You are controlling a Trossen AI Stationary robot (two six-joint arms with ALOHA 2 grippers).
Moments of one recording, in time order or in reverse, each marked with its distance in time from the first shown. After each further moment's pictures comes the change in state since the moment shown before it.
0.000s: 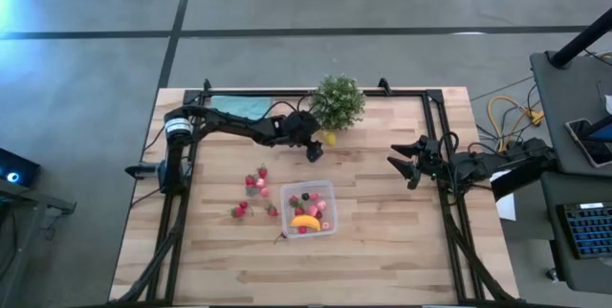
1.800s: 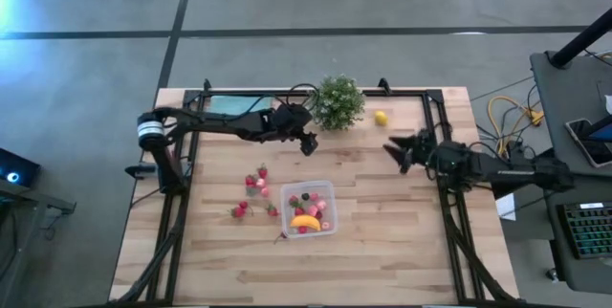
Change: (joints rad) left arm -0.023 -0.223 -0.005 -0.185 -0.093 -0.078; right arm -0.384 0.151 0.026 -0.008 -0.279 0.177
